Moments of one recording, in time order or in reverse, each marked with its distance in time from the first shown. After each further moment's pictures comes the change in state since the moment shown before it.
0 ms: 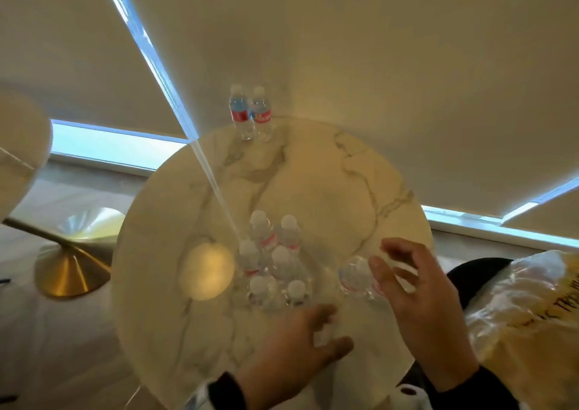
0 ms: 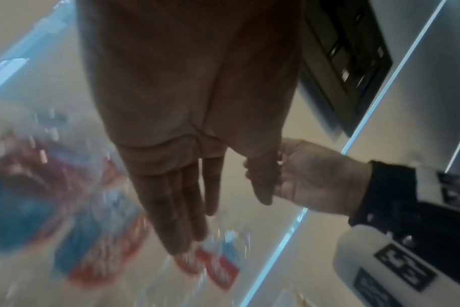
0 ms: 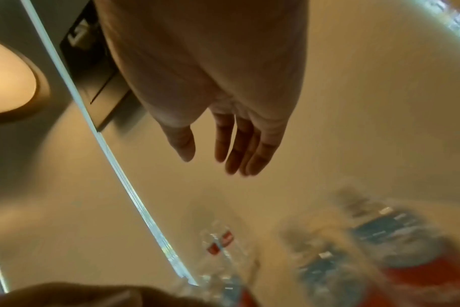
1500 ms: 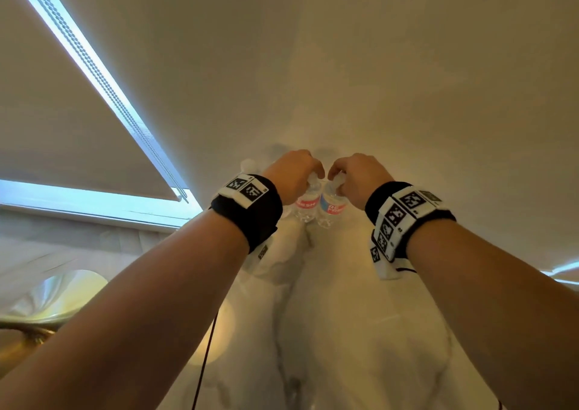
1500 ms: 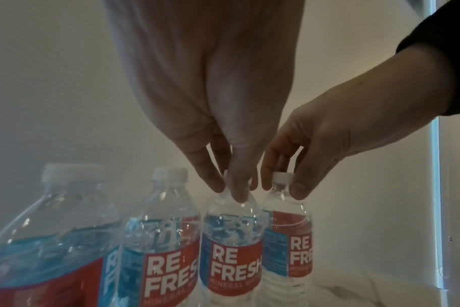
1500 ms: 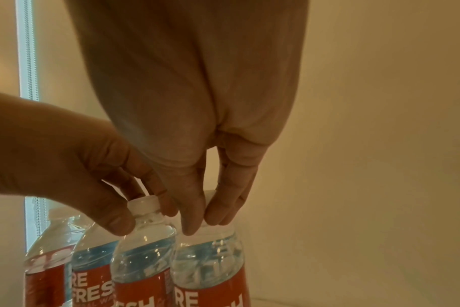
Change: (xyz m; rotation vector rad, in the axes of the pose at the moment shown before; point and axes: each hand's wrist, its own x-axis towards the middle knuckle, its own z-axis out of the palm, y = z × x) left_hand 0.373 0.056 -0.346 0.814 0.238 0.411; right_hand 0.410 -0.091 0.196 -0.689 -0.318 -0.150
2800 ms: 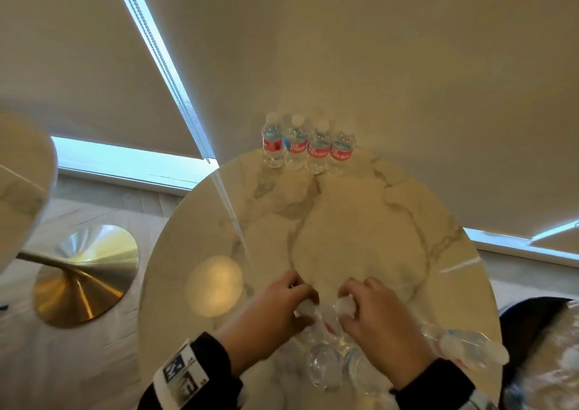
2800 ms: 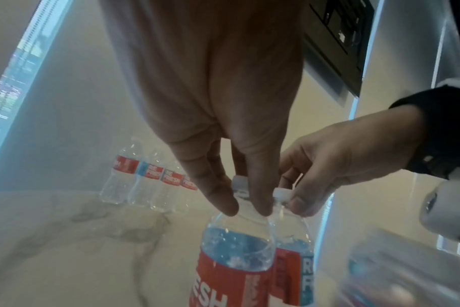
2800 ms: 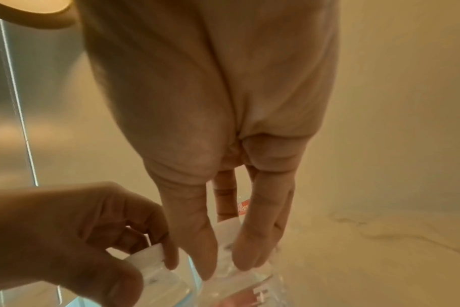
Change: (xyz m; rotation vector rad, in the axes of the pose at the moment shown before) left_hand -0.327 0.124 0.070 -0.393 -0.263 -0.114; right_hand -0.334 -0.039 0.057 0.127 -0.299 0.103
